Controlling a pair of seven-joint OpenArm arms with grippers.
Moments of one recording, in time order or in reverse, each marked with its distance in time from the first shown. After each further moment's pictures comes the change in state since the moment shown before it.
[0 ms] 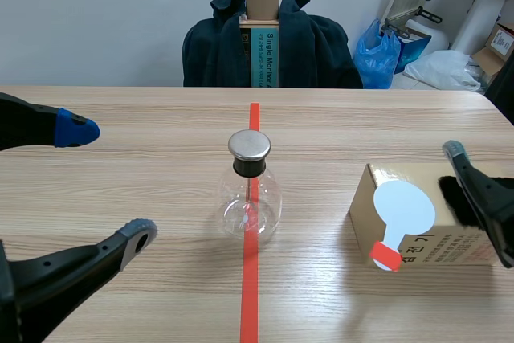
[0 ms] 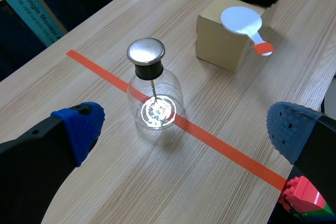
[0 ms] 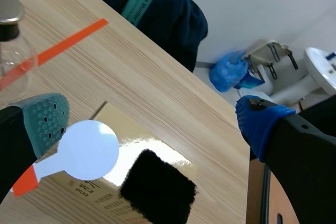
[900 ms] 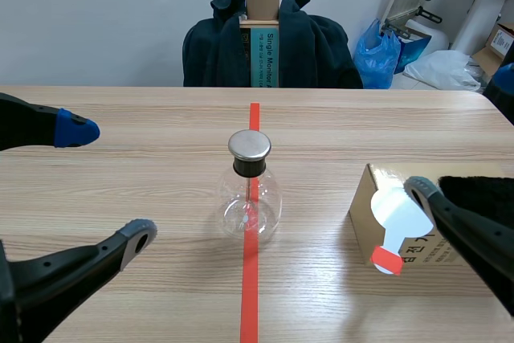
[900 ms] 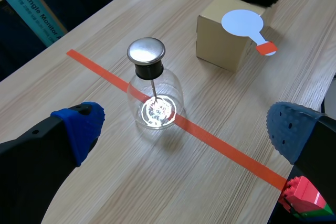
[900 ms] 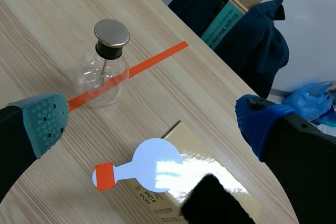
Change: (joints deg) left arm 0.0 0.0 0.0 0.0 0.0 0.0 0.0; right arm -0.8 0.0 6.1 1.2 6.0 23.1 2.7
